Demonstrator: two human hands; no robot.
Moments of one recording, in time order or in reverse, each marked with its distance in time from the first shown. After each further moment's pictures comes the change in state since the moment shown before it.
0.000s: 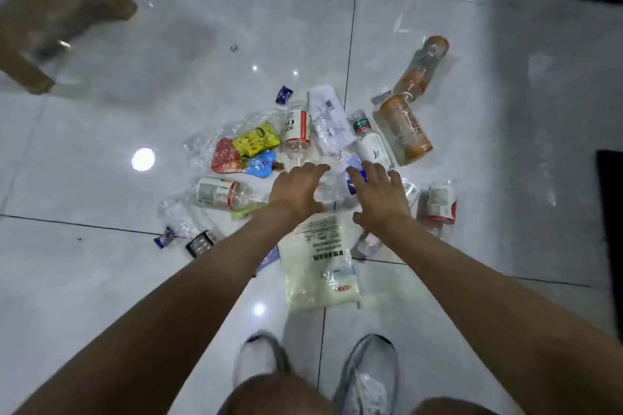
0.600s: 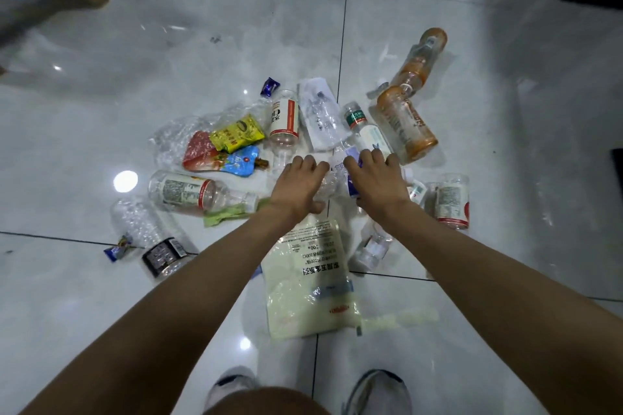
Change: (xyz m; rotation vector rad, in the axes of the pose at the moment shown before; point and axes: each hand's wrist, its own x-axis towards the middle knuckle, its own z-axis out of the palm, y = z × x) left_hand 0.059 -0.018 0.094 0.114 0.122 0.091; right_hand 0.057 0.016 0.069 -0.239 0.161 0.012
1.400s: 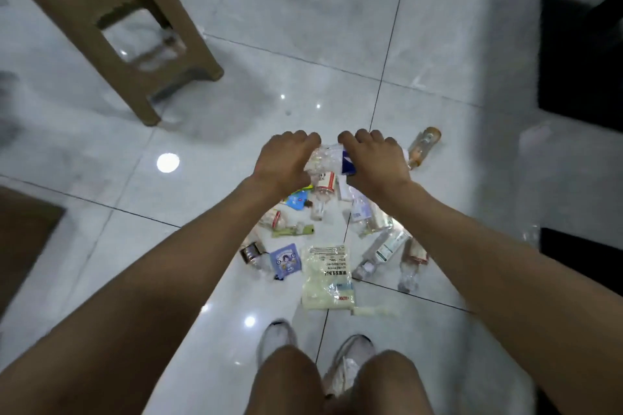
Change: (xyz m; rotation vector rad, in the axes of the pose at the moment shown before) left_hand -0.125 -0.016 -0.423 -0.008 0.122 -0.164; right_hand -0.053 0.027 -0.415 0.193 0.090 -0.149
